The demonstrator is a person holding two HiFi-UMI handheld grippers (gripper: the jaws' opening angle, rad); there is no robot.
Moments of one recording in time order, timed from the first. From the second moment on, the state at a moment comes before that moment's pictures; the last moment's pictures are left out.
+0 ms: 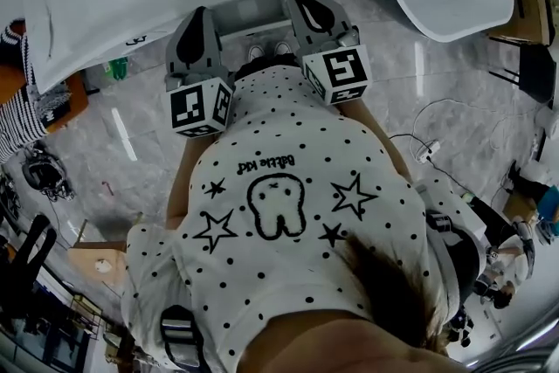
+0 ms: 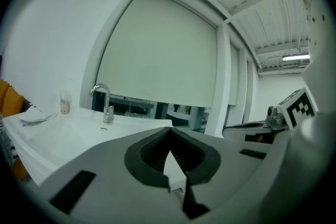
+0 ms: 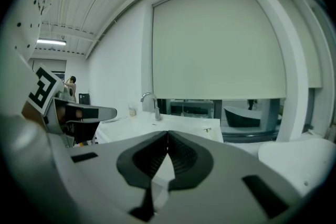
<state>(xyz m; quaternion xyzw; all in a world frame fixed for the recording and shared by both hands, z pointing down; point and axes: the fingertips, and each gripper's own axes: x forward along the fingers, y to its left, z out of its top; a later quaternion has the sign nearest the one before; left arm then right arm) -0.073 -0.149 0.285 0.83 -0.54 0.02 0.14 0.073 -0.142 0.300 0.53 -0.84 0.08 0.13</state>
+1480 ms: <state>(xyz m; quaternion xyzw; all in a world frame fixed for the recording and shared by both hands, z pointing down) -0.089 -0.130 0.283 0.85 -0.52 0.02 0.11 0.028 -0.125 0.313 0.49 -0.86 0.07 0.12</state>
